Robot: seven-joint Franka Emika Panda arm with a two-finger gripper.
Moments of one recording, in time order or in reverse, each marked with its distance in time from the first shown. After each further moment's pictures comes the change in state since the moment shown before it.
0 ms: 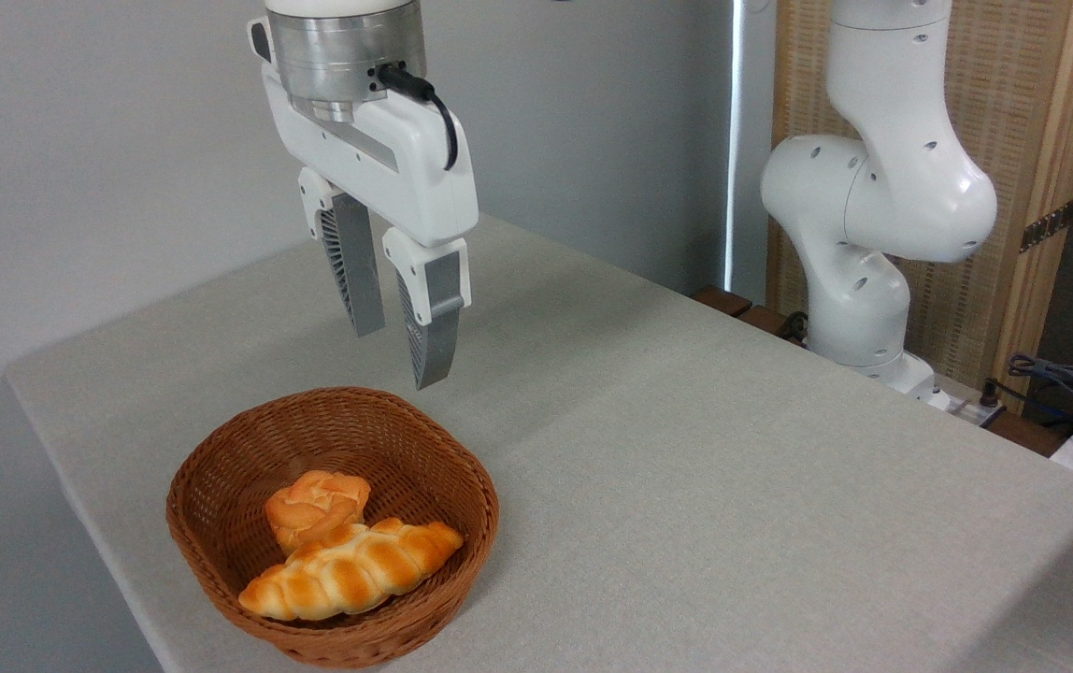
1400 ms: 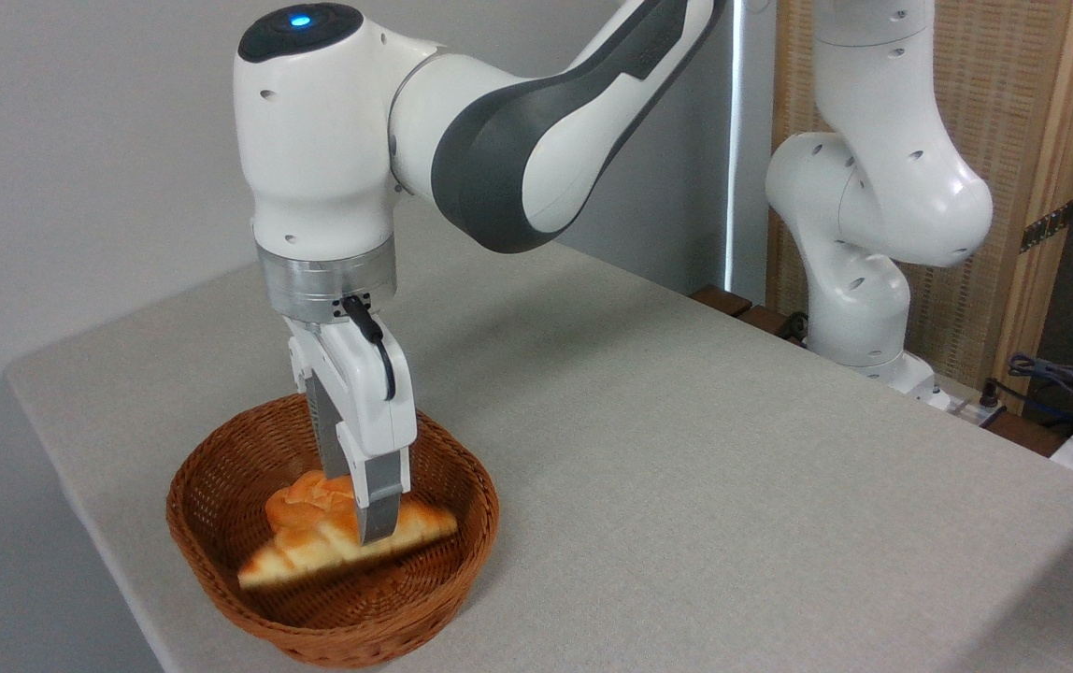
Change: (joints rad) arm -0.130 0.135 0.119 -0.177 -0.063 0.370 0.187
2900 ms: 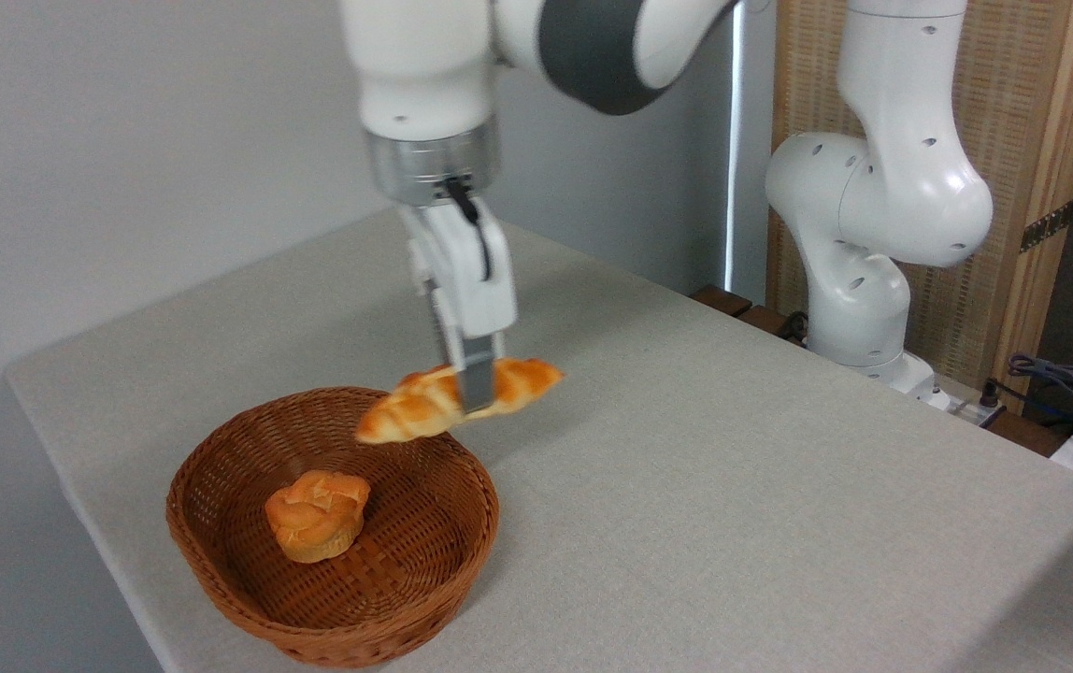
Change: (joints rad) arm -0.002 -0.232 0.015 -0.118 0.001 -0.248 0.119
